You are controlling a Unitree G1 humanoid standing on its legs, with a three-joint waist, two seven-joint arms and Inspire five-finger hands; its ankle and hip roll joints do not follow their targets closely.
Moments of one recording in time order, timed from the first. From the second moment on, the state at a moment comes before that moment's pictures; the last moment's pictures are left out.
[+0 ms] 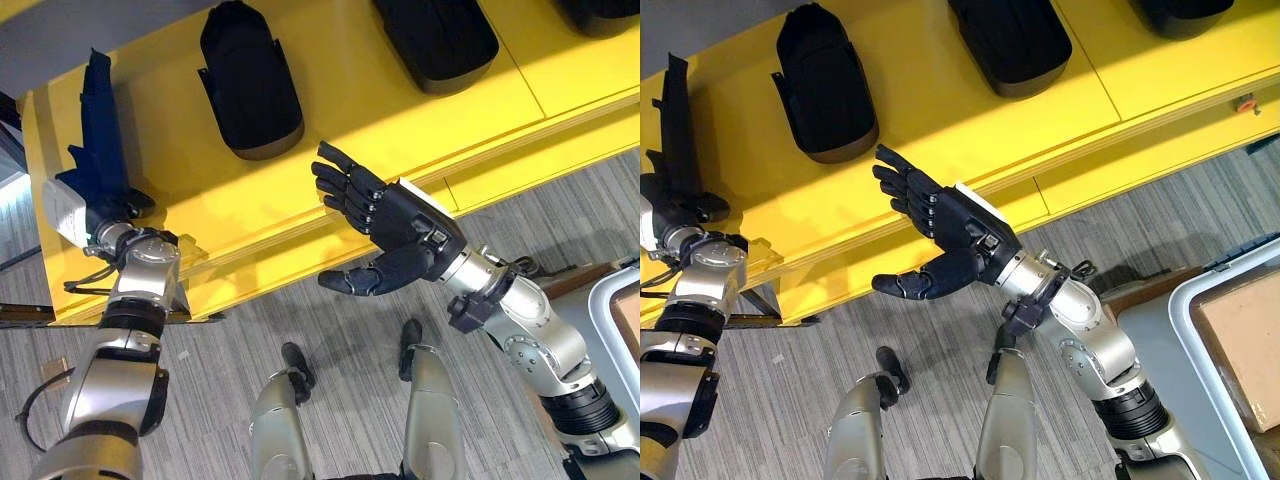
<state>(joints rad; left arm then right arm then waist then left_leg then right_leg) -0.85 0.65 -0.12 0.86 -0.20 0.21 0.85 -0.40 -0.57 0.24 -0.31 0.71 0.14 0.35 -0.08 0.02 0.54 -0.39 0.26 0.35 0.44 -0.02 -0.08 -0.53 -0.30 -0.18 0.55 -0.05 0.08</state>
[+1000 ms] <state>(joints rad) -0.93 0.74 -0.16 0.90 -0.27 0.30 0.89 -0.39 -0.60 0.24 -0.37 0.71 0.14 0.34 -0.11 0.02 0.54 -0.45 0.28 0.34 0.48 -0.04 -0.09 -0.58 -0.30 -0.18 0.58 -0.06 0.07</state>
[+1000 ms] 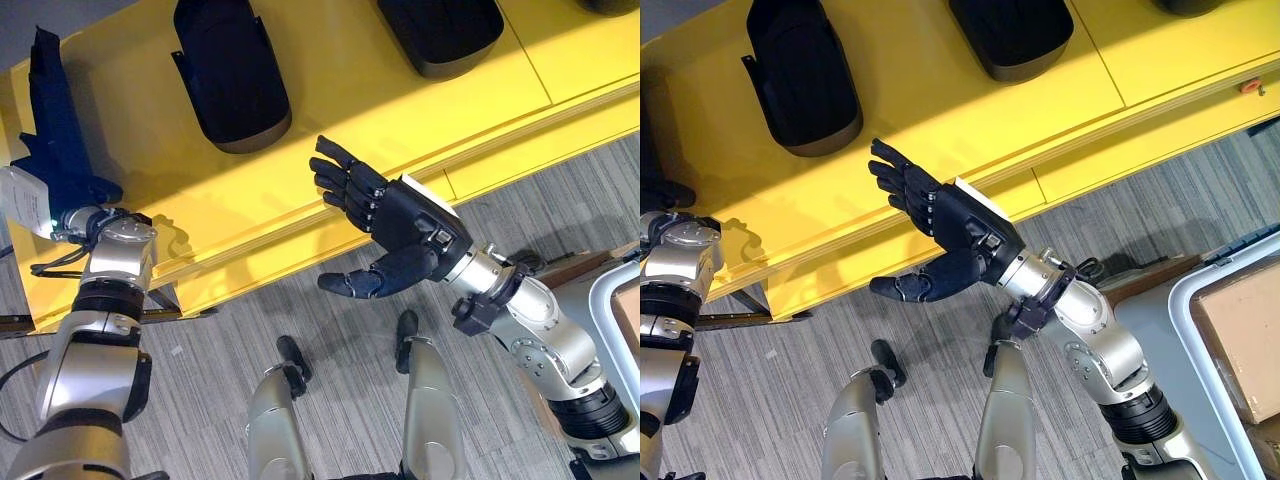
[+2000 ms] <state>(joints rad) -0.67 0.75 -0.12 0.70 -0.27 0.23 0.73 -0.35 -0.60 0.24 -0.37 0.71 0.10 0.34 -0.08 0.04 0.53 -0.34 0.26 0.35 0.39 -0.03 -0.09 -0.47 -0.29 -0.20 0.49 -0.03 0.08</state>
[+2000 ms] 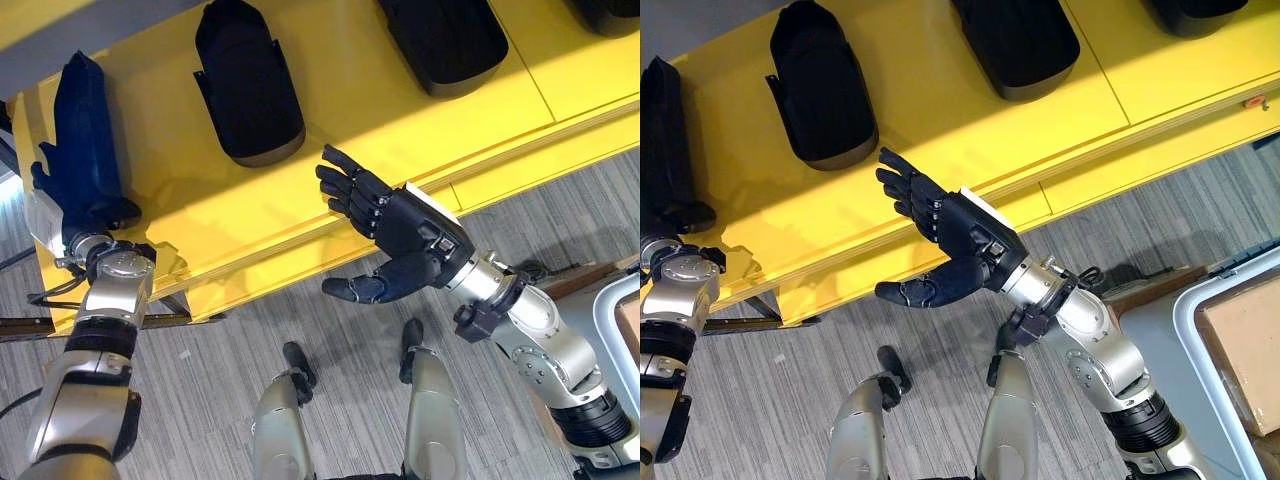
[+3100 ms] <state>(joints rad) -0.61 0.65 -0.03 0.65 -0.18 0.16 0.88 -0.31 -0.60 0.21 -0.32 0.69 0.04 0.35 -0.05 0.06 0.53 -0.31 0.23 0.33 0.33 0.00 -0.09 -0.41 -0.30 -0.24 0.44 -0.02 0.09</state>
